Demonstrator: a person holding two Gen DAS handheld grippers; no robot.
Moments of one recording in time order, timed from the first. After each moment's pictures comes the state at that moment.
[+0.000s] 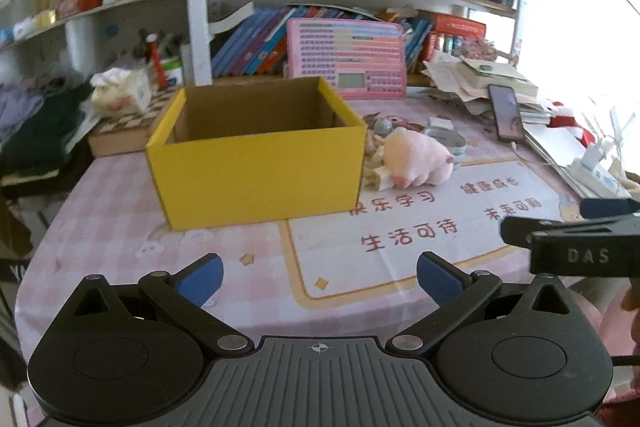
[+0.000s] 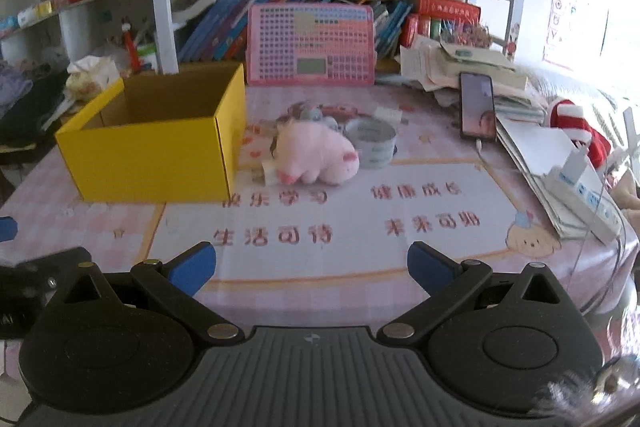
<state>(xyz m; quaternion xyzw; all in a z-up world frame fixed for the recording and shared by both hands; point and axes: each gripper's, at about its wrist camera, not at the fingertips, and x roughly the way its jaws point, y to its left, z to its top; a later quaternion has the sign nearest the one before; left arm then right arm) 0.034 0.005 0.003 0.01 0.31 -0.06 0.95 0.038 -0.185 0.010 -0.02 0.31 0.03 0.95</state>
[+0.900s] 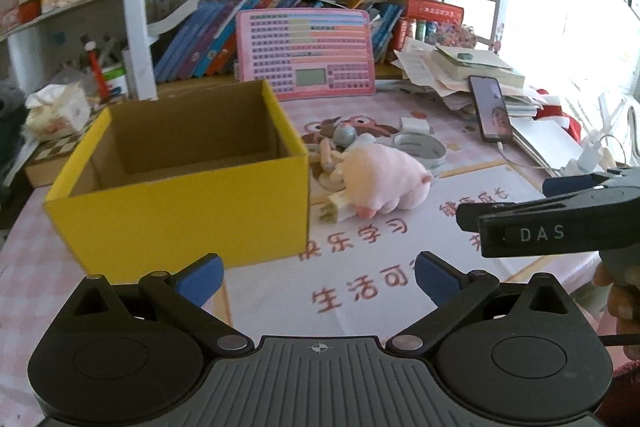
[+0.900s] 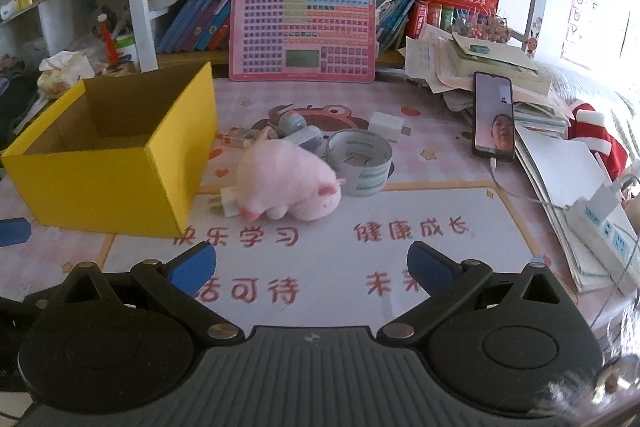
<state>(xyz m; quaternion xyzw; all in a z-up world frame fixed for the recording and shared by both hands) 0.122 -0.048 -0.005 0.02 0.33 -0.10 0.94 0.144 -0.222 0.003 -0.02 0.35 0.05 0.94</state>
